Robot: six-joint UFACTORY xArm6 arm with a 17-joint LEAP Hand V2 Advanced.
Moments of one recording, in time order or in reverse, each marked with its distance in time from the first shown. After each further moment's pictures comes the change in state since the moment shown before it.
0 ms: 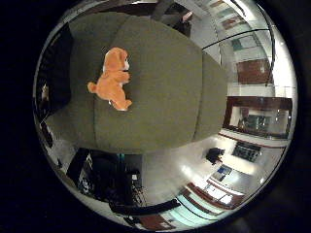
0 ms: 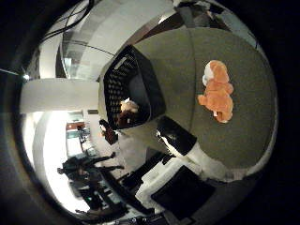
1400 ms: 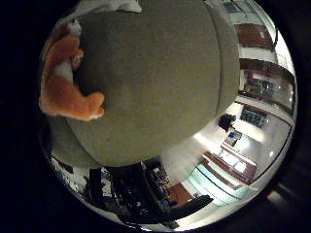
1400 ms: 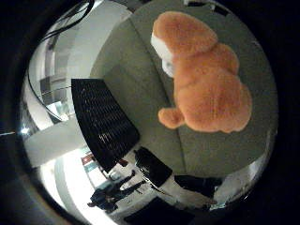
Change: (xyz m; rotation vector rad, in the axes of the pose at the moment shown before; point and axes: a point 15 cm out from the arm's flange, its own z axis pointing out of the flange) arm 0.053 -0.011 0.139 -0.167 -0.030 0.332
